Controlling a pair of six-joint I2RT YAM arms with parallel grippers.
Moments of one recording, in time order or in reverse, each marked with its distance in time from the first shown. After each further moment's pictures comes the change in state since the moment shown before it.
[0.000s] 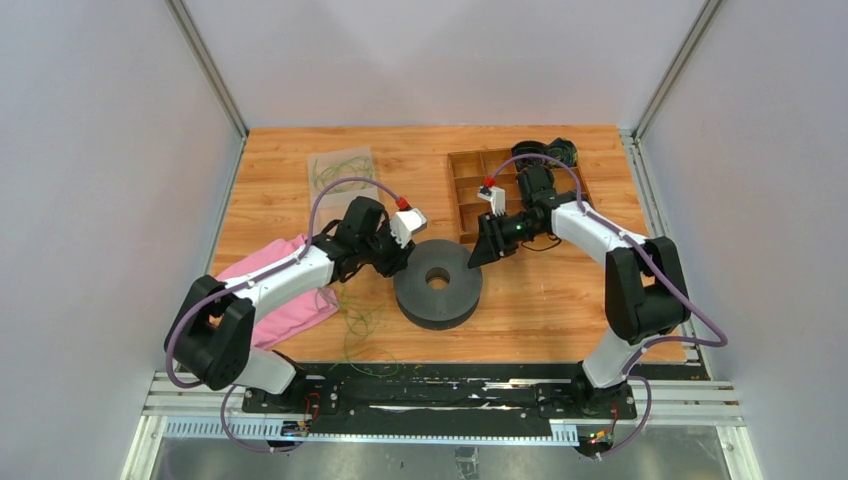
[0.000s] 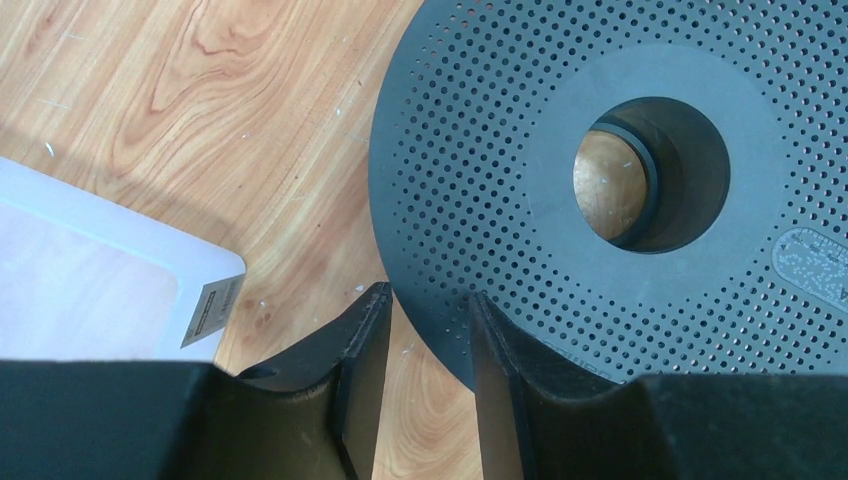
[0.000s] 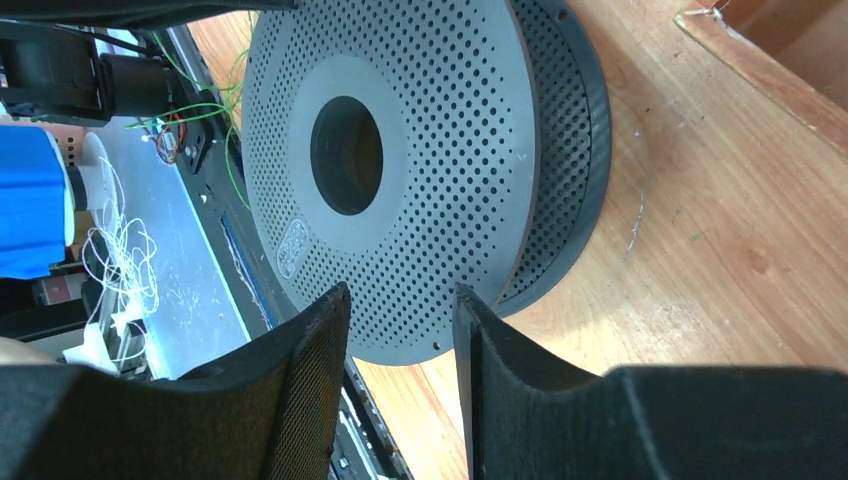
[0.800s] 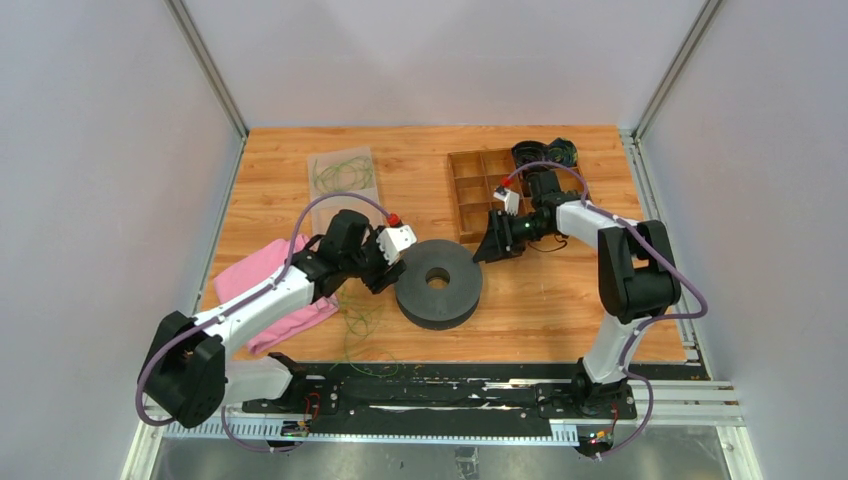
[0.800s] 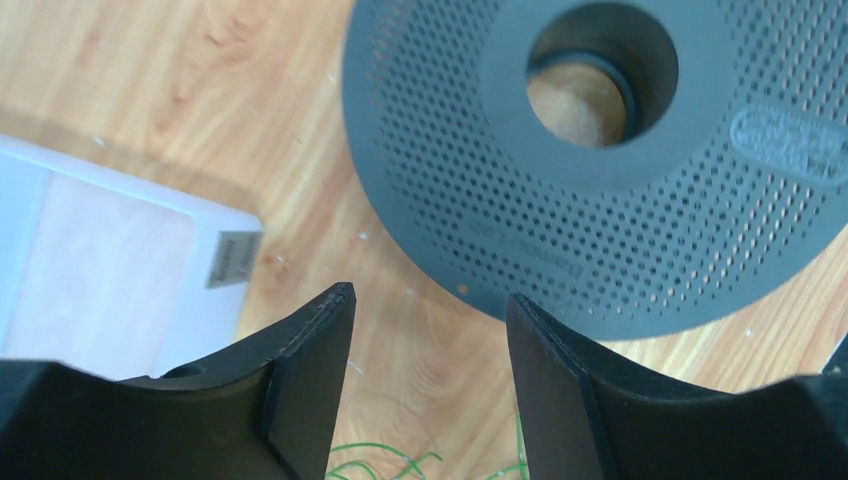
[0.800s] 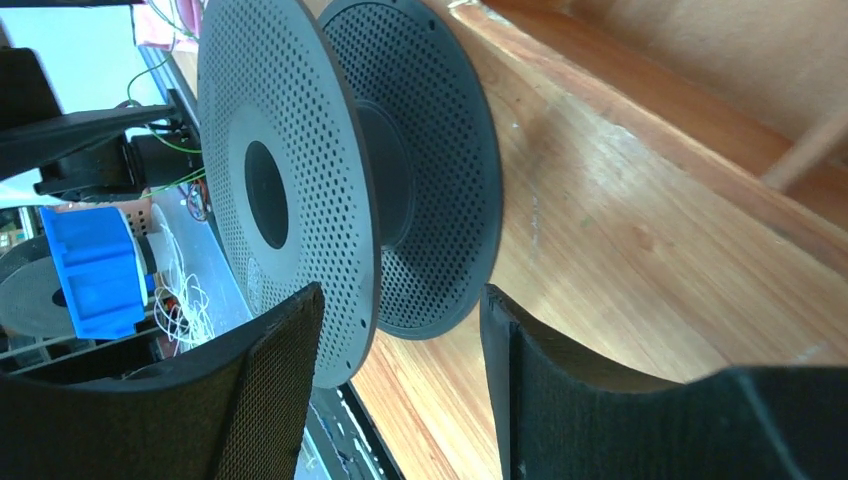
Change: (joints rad) left arm 0.000 -0.205 -0.090 -0.043 0.000 0.124; right arm -0.108 0.122 -0.012 0.104 -0.039 0.127
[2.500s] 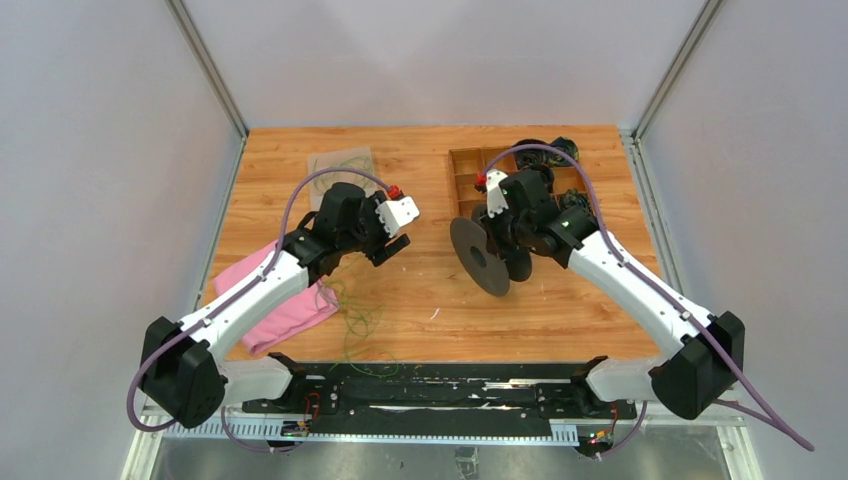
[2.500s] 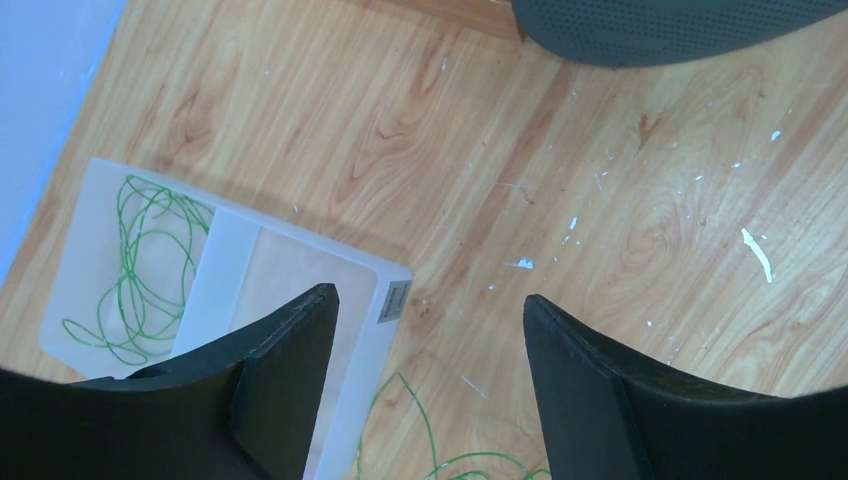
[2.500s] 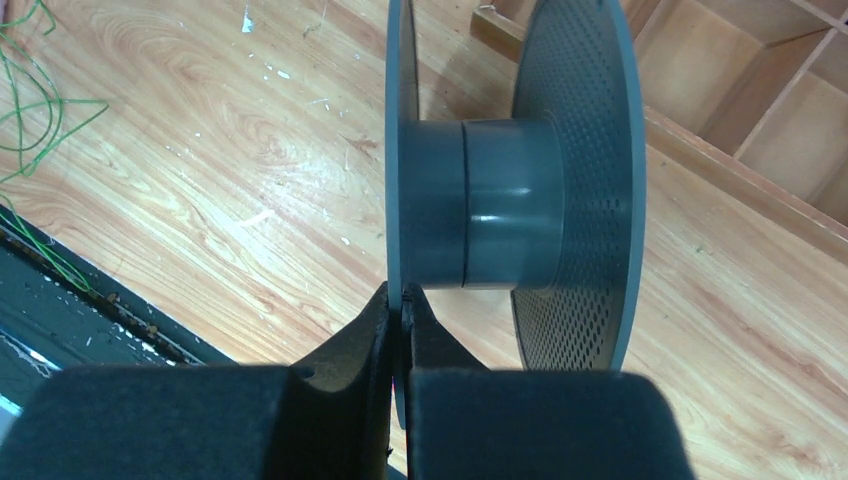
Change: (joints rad) left arm 0.007 -0.006 0.187 -0.076 -0.084 0.108; right arm 0.406 -0.516 0.073 -0.248 0.859 0.004
